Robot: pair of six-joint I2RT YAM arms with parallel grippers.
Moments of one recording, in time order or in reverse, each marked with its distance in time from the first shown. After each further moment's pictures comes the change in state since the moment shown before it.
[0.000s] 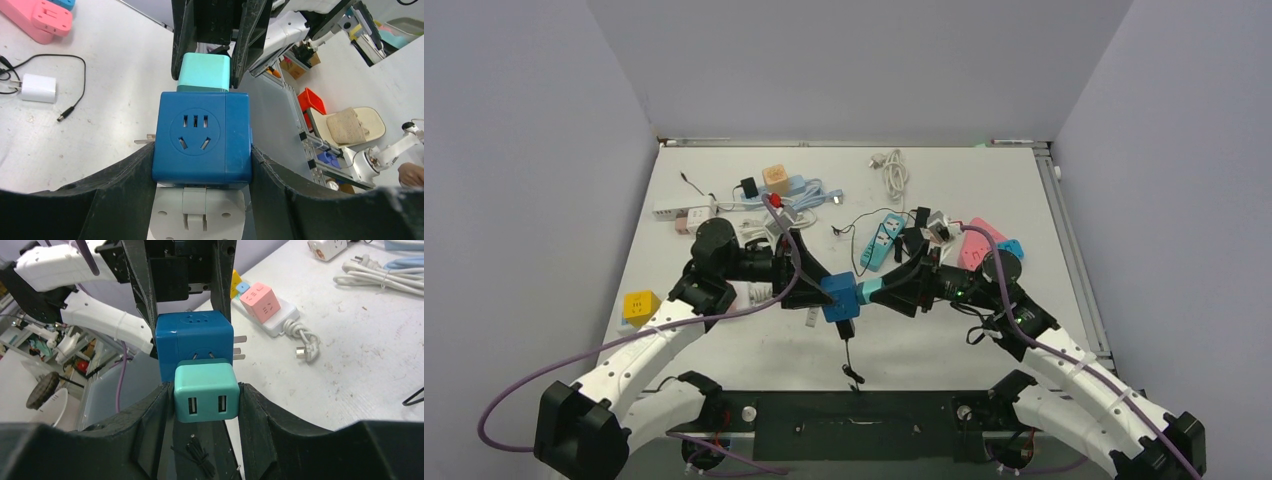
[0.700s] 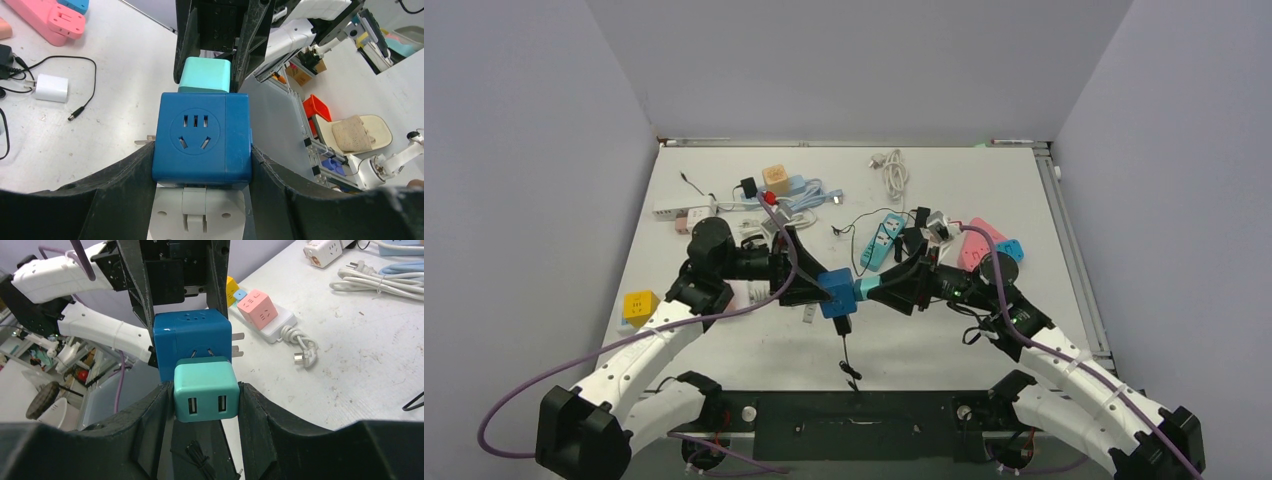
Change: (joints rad) left arm 0.027 -0.004 0.012 -0.060 0.003 0.045; right arm 0.002 0.013 0.011 -0.030 0.008 -0.029
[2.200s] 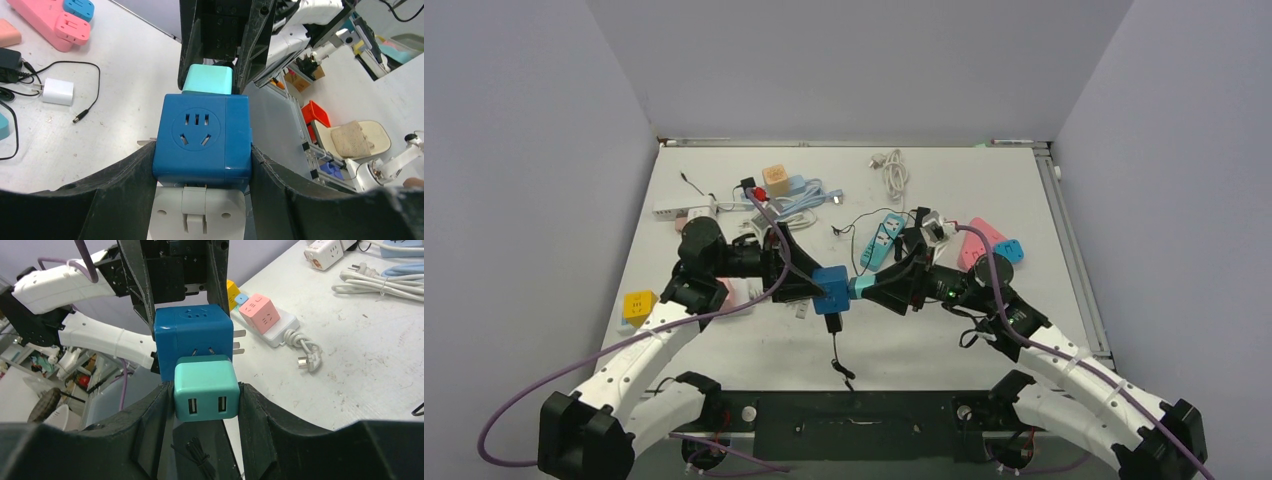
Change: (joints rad) left arm 0.064 -0.018 -0.021 0.082 0.032 -0.085; right arm 0.063 0.012 -0.026 0.087 0.095 0.066
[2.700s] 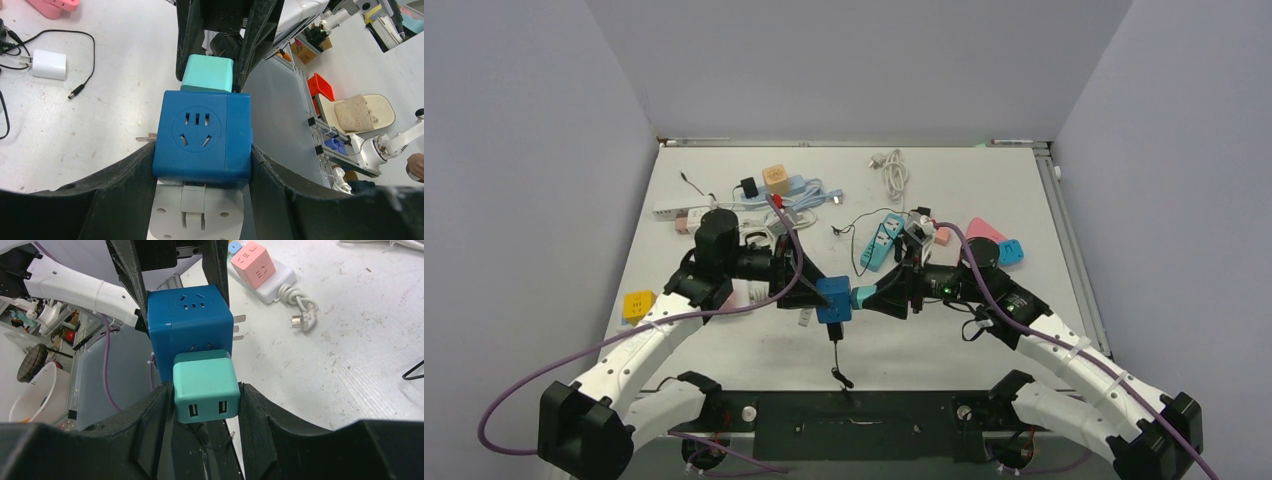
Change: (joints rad) left arm -0.052 0.049 0.081 -0.309 0.021 0.267; right arm -0.018 0.066 0.145 -0.338 -0.113 -0.205
